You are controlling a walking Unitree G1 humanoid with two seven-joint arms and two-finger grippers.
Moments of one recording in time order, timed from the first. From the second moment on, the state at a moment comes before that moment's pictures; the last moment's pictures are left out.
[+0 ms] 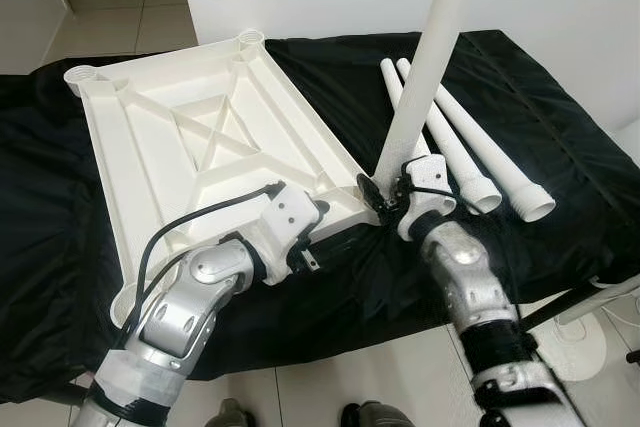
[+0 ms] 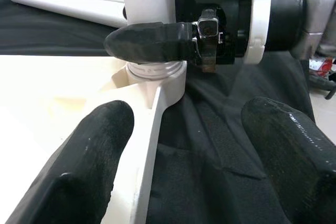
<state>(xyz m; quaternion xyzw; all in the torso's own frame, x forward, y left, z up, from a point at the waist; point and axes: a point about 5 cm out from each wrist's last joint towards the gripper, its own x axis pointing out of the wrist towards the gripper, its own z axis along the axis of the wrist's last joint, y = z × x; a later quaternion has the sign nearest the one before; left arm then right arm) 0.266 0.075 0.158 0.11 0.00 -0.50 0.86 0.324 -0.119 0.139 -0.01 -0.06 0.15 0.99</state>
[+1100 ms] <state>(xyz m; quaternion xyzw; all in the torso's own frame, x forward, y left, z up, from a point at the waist) 0.273 0.083 0.158 0.11 0.00 -0.48 0.87 0.316 -0.139 0.152 -0.02 -0.07 0.22 0.97</state>
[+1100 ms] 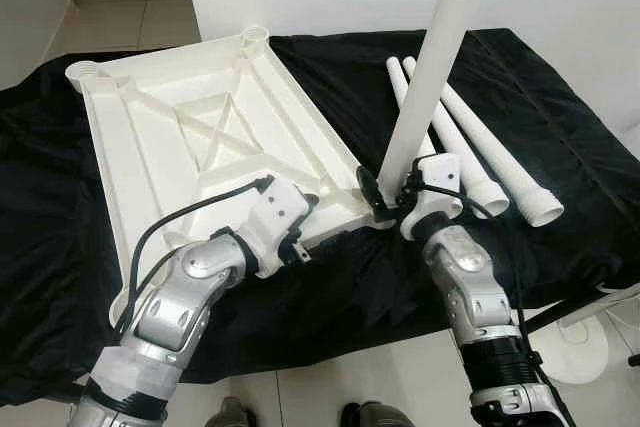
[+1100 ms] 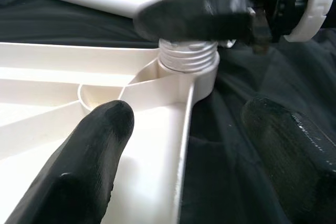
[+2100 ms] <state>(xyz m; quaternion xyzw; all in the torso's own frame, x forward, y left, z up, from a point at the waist) 0.274 0.082 0.159 0.12 0.00 -0.48 0.87 0.334 -0.155 0.146 -0.06 -0.03 0.37 0.93</state>
